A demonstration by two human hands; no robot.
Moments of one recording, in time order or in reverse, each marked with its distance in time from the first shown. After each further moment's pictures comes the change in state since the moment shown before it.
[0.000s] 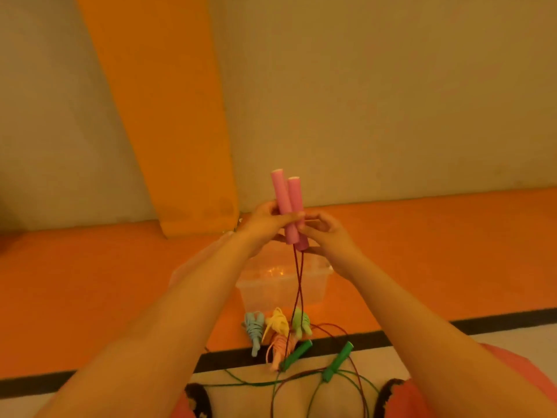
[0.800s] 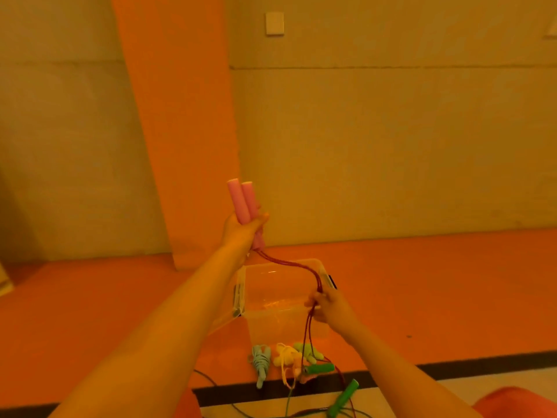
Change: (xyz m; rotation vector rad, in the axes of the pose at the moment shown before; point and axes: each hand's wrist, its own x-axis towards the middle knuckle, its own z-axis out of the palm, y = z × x) left_hand -0.037 0.044 -0.045 -0.261 0.411 0.172; right_hand -0.047 0.050 0.002 -0.390 0.043 0.183
